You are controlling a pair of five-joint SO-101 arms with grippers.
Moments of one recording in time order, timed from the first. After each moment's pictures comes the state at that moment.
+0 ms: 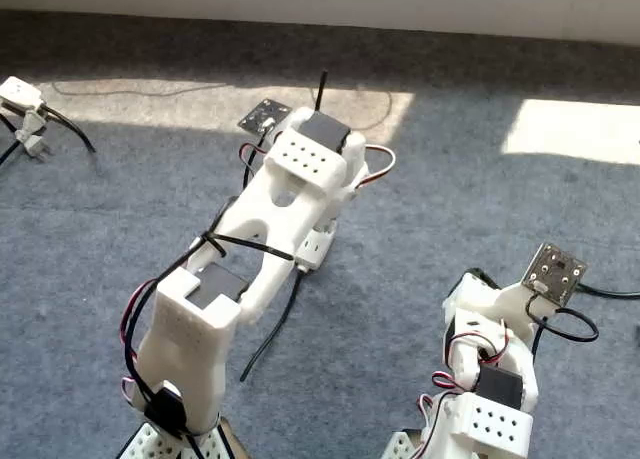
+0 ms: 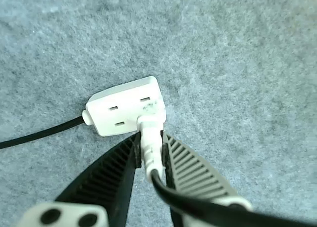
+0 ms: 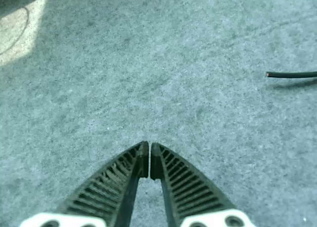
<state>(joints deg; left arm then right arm) 25.3 30.6 -28.1 89.0 82.7 13.8 -84.0 94.9 35.9 -11.8</state>
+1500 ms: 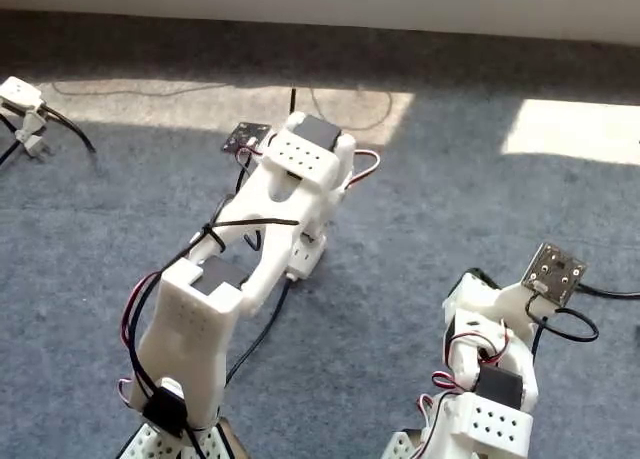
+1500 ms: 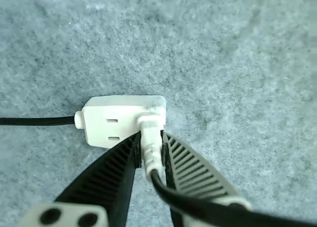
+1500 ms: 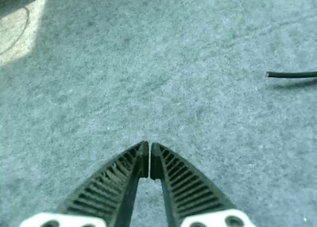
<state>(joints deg) 22.8 35.0 -26.9 90.2 94.0 13.7 -84.0 94.9 35.9 -11.8</state>
